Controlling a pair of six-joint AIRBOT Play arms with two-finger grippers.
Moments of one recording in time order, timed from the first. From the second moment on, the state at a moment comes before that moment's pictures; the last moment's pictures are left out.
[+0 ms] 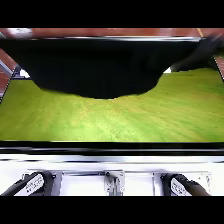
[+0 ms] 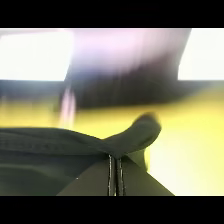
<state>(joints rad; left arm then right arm) 0.38 -1.05 1.81 0.77 -1.15 -1.17 -0.20 -1.09 1.73 -1.09 1.04 1.27</state>
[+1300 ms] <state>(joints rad) 0.37 -0.97 1.35 1.16 -1.41 -1.34 -0.15 -1.27 1.71 -1.42 1.55 1.46</state>
